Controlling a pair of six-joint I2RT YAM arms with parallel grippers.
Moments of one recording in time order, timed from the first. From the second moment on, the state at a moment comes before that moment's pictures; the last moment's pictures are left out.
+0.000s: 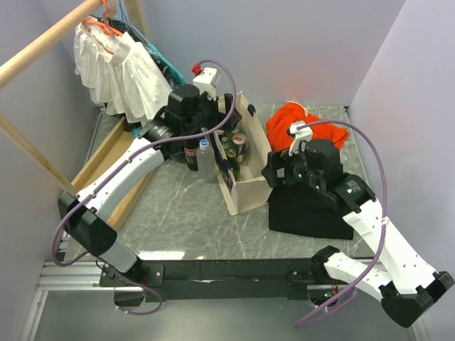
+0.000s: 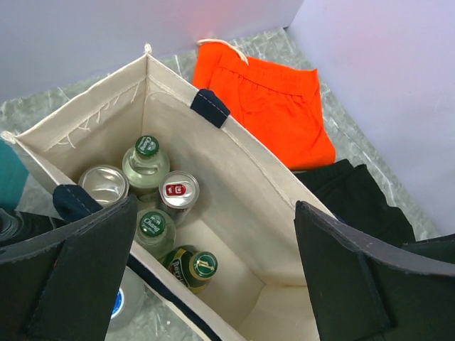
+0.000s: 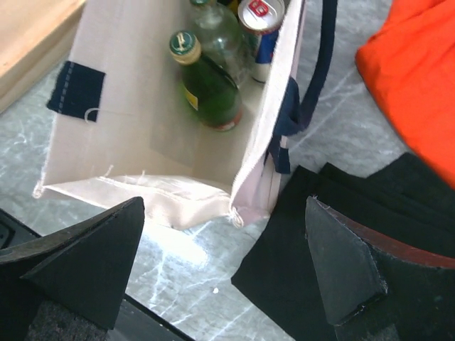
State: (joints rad) left arm -0.63 1.56 1.64 -0.32 0.04 -0.30; right arm 0.54 0.93 1.09 -0.66 -0.02 0.17
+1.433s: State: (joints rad) left arm -0.73 1.66 1.69 -0.49 0.03 -0.27; right arm 0.74 1.00 1.04 -0.64 0.05 0.23
